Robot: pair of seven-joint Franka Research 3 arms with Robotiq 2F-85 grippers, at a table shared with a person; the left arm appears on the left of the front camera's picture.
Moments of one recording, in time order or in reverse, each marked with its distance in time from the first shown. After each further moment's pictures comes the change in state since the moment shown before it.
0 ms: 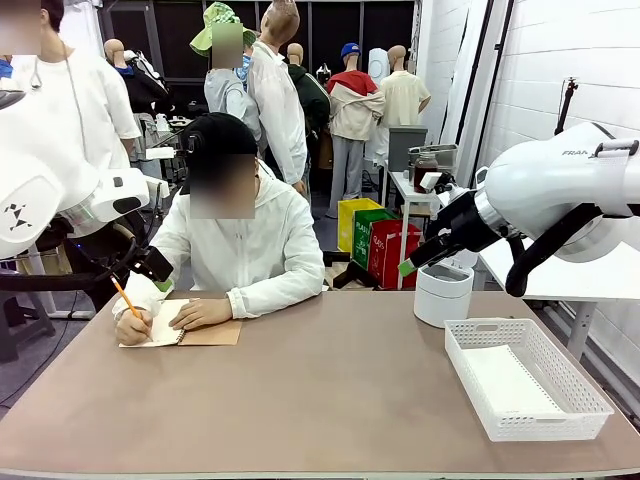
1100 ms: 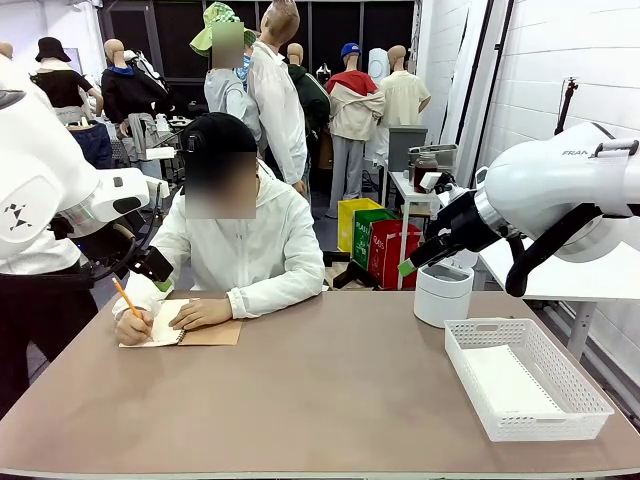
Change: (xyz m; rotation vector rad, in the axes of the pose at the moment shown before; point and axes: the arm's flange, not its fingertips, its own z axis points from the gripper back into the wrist) left arm 0.000 0.000 0.000 0.000 0.000 0.000; right arm 0.000 0.000 0.000 0.000 0.000 0.000
